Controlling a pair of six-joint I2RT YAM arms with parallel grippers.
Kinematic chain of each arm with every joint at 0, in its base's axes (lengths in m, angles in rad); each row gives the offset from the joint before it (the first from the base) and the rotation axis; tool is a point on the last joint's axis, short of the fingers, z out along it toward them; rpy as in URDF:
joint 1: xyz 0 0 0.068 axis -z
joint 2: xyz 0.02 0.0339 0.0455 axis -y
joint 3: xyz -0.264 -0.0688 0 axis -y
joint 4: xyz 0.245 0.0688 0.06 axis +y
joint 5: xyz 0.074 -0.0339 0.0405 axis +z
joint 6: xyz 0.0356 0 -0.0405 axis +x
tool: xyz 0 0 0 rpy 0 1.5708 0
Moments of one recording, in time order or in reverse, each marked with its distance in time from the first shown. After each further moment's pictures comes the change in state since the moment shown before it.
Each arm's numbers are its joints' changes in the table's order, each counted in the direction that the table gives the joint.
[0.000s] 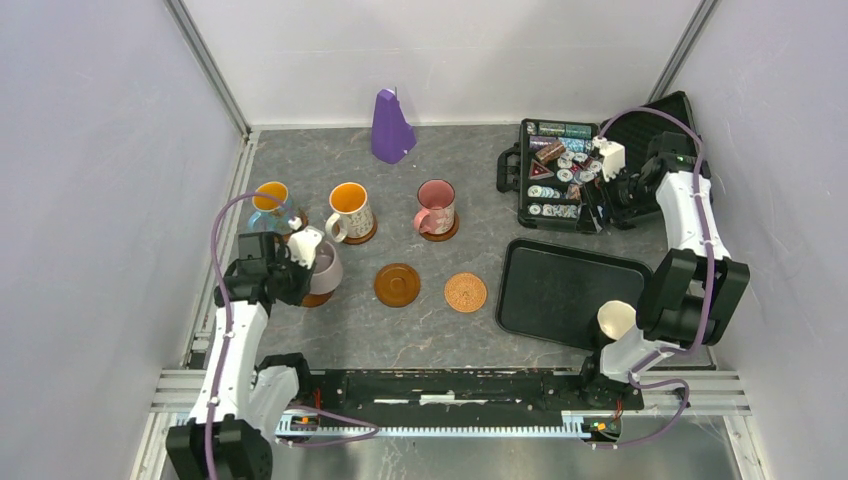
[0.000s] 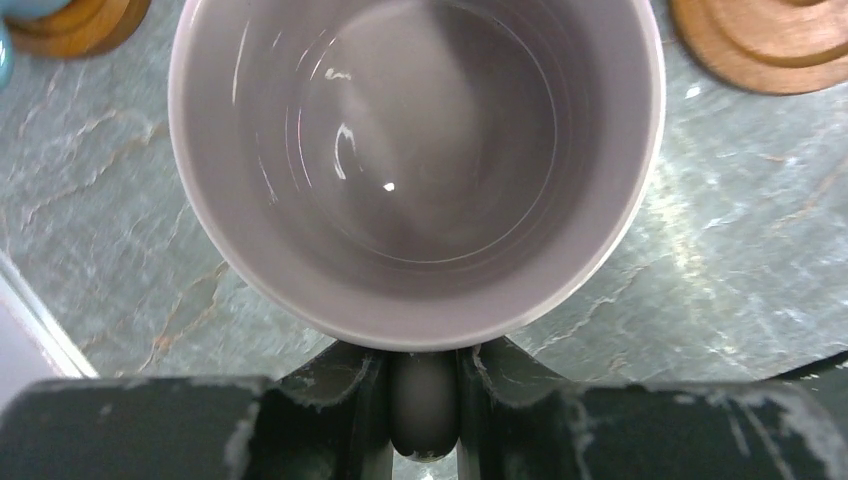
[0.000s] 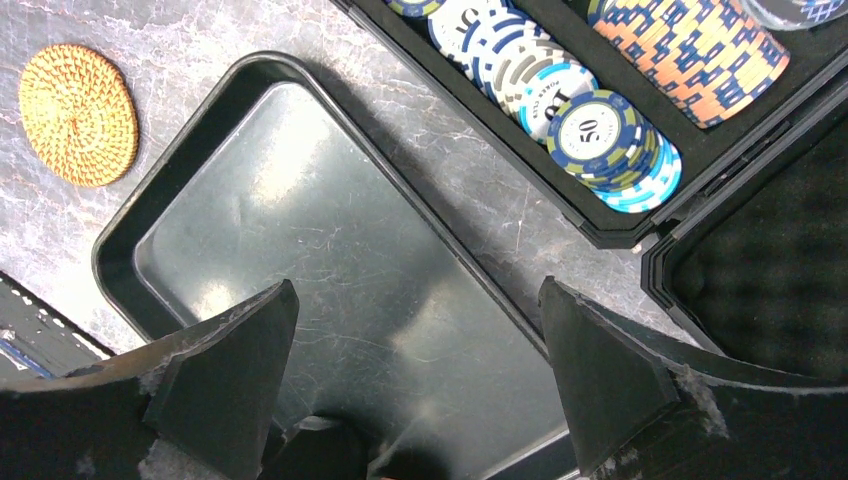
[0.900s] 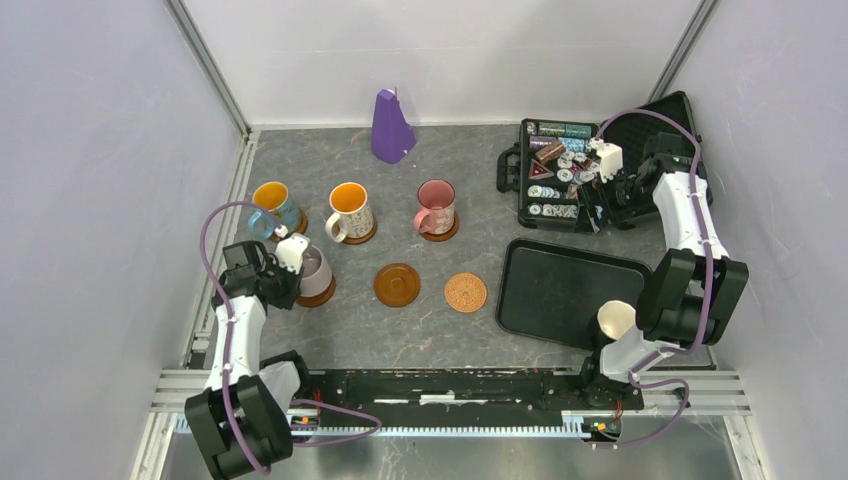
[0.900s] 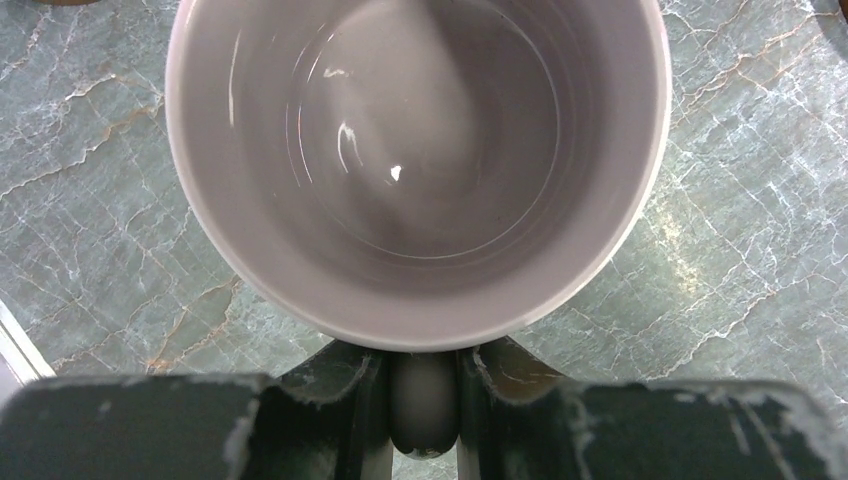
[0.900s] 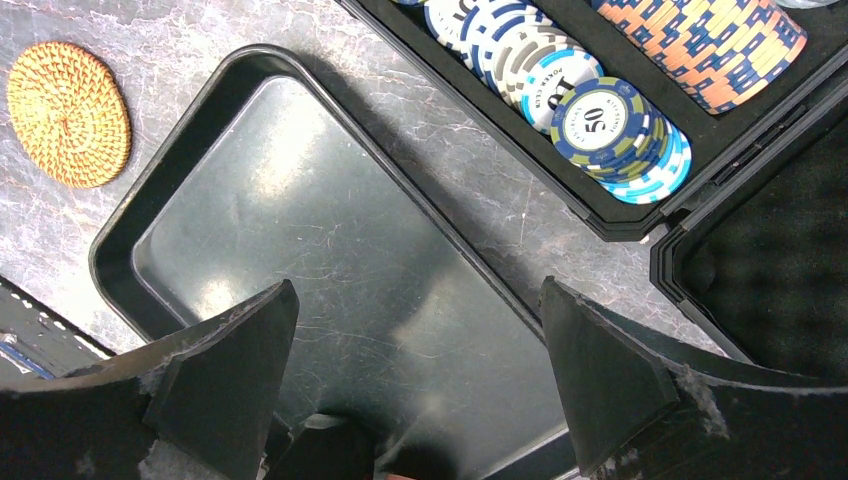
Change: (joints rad) left arm -0.274 -0.107 -0.138 -0.192 -0.119 0.177; right arm -0.019 -0.004 -0.008 -0.016 -0.034 0.038
